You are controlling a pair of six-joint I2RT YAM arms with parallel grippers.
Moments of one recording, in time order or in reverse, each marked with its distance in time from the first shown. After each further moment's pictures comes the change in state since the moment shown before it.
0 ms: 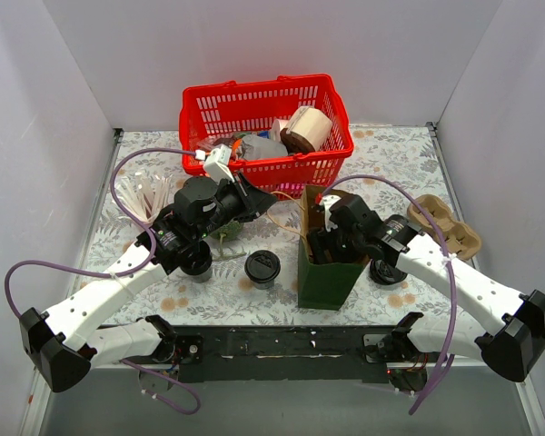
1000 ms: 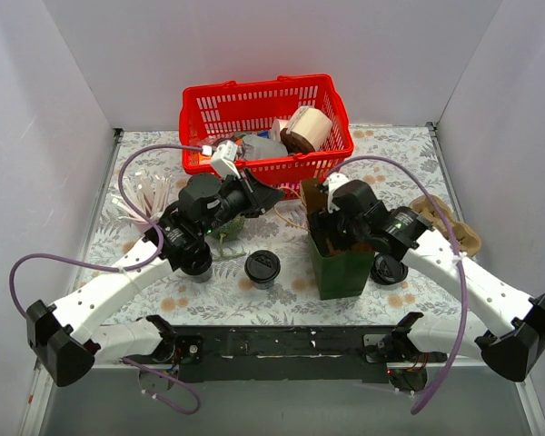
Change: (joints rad) left arm 0.000 0.027 0.000 0.080 0.042 0.016; right arm 0.000 0.014 0.087 0.016 0.101 -0.002
